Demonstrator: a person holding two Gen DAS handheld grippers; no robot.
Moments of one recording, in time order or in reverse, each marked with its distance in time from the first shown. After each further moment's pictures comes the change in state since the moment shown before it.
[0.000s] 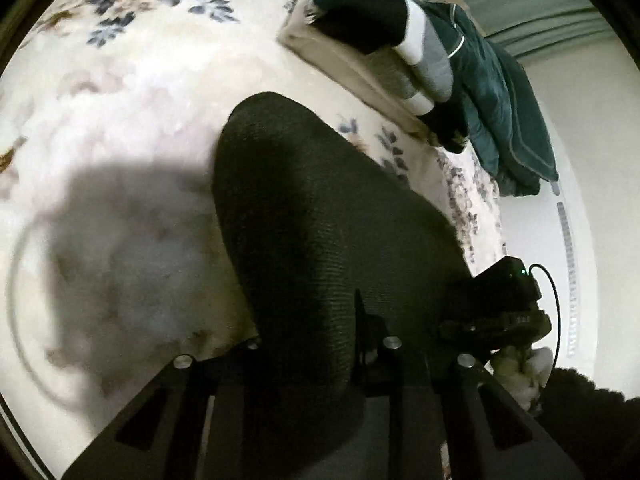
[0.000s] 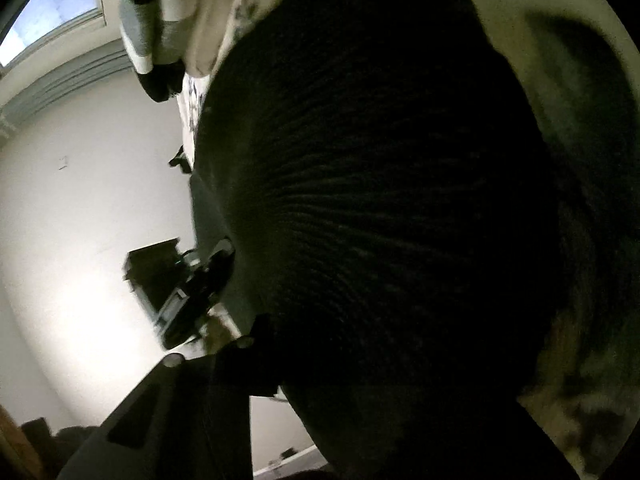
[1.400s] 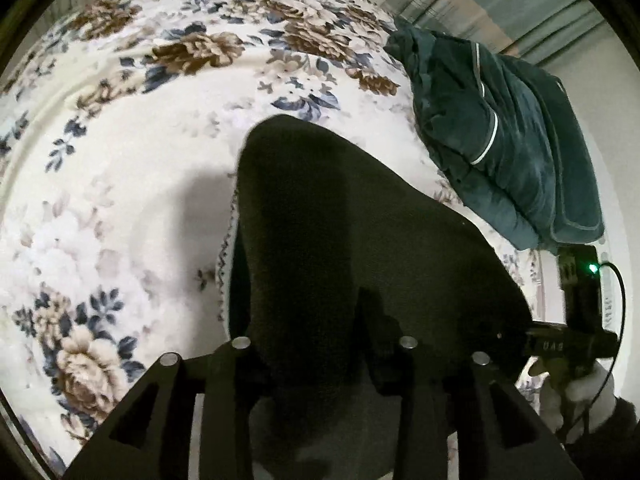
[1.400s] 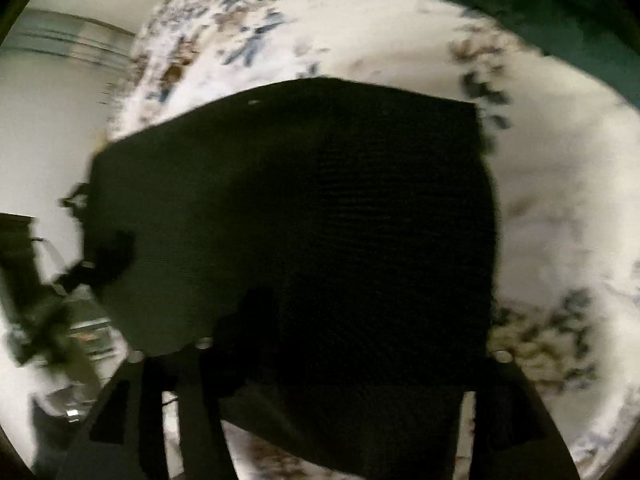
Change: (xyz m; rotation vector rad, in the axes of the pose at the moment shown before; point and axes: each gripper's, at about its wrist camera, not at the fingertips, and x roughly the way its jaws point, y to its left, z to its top) left arm 0.015 -0.091 0.327 0.137 -0.018 0.257; right arm -0.077 0.118 0.188 -0.201 -0.205 -0.662
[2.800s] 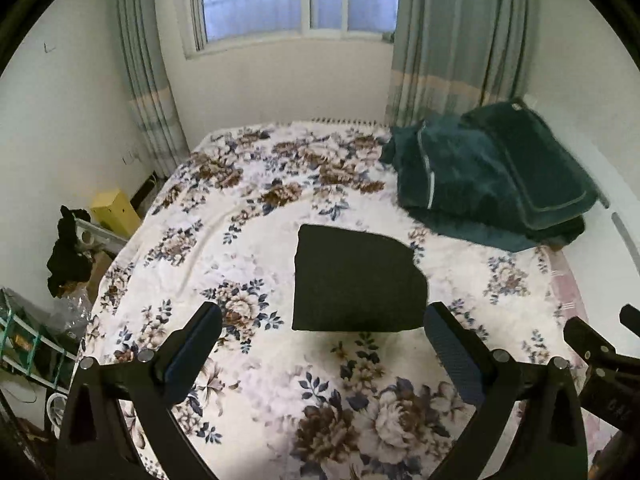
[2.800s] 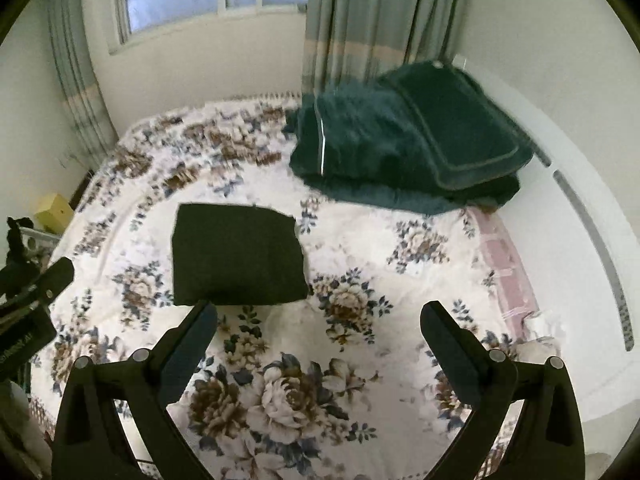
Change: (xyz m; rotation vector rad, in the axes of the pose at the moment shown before) left arm -0.355 -0.203 -0.231 0.180 -0.436 0.392; right arm -0.376 0.198 -0.383 -0.035 -0.675 -0.489
